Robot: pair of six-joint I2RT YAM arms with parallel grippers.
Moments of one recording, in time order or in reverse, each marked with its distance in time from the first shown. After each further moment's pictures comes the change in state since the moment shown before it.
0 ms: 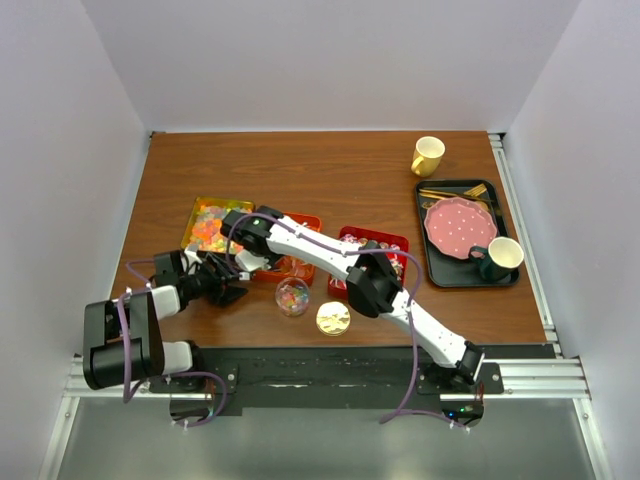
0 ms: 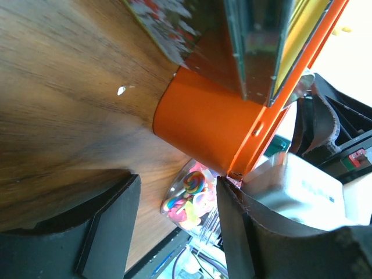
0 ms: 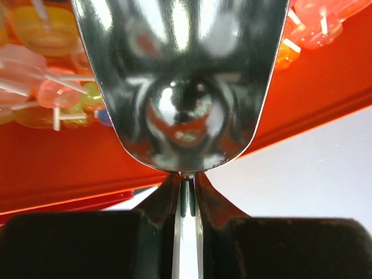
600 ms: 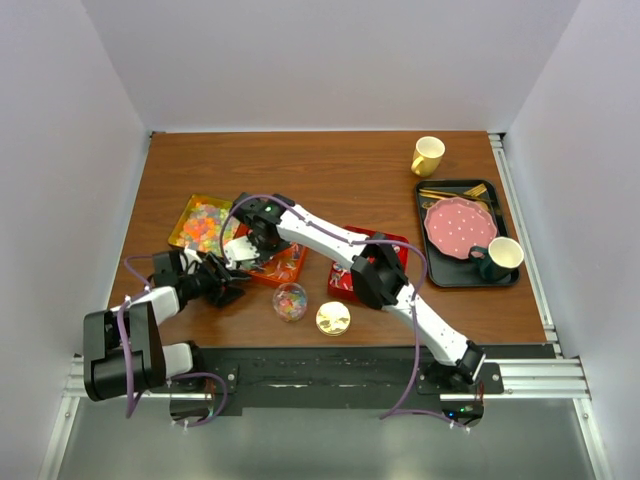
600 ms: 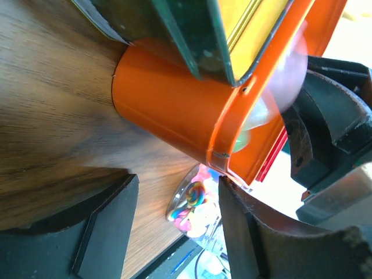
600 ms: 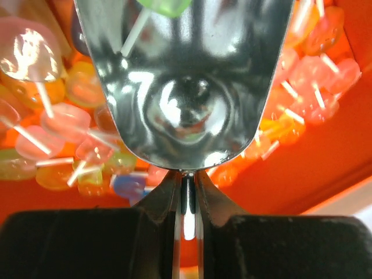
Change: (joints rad) left arm 0.000 -0.060 0.014 -0.085 -0.029 0.103; right arm -0.078 -0.016 -0.042 0.172 -0.479 0.053
